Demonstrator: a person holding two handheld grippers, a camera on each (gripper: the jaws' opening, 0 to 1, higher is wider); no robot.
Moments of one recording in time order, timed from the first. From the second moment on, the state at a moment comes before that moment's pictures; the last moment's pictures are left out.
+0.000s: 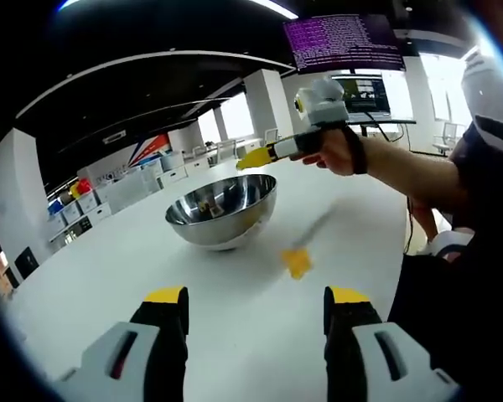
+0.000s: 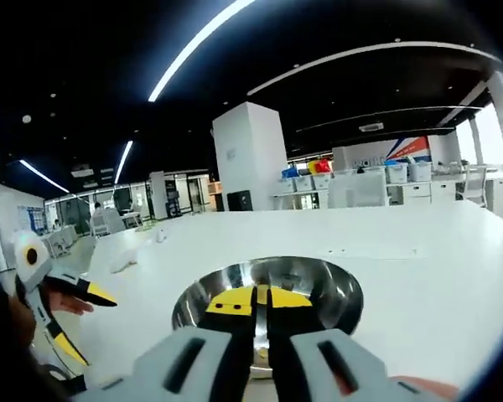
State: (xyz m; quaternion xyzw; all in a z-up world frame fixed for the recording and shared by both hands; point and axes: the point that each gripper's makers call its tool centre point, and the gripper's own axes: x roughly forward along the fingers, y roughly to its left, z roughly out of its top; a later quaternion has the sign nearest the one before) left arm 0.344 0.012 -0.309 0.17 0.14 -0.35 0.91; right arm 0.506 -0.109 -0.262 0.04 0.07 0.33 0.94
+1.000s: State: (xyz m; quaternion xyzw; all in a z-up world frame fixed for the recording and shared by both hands) left arm 0.342 0.012 -0.306 0.17 0.13 -0.35 0.91; right arm 0.498 -0.102 -0.254 -0.03 0.03 0.33 0.94
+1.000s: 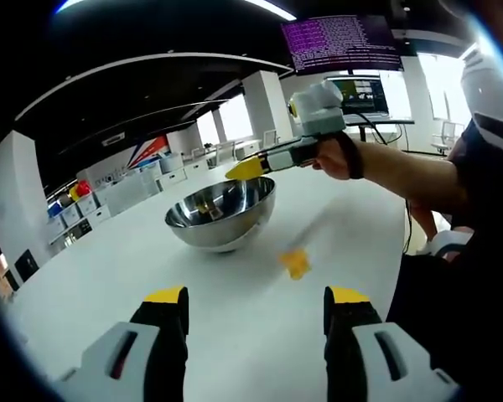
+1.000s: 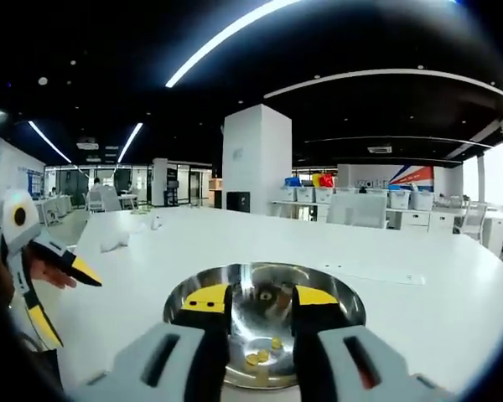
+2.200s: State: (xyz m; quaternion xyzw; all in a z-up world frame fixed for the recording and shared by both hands) left arm 0.343 0.018 -0.313 0.18 0.15 -0.35 0.91; right arm 0.385 -0.087 -0.233 -0.05 0.02 0.43 0.90
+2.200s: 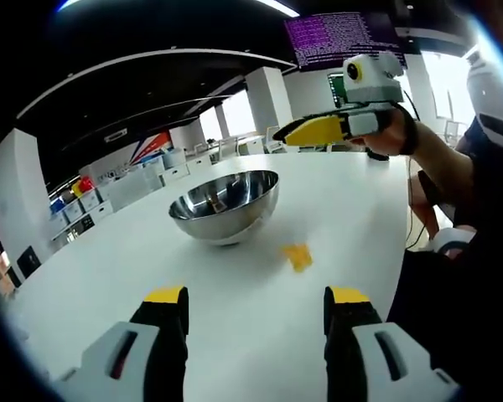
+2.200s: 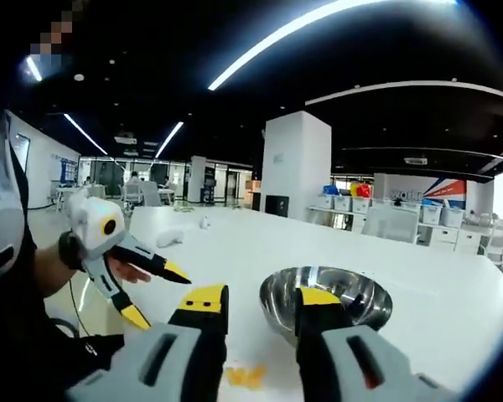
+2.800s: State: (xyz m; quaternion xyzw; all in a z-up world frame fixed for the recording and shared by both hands) left arm 0.341 0.017 -0.326 0.18 0.16 -0.35 0.91; right arm 0.367 -0.080 -0.335 -0.10 0.13 0.44 0.88
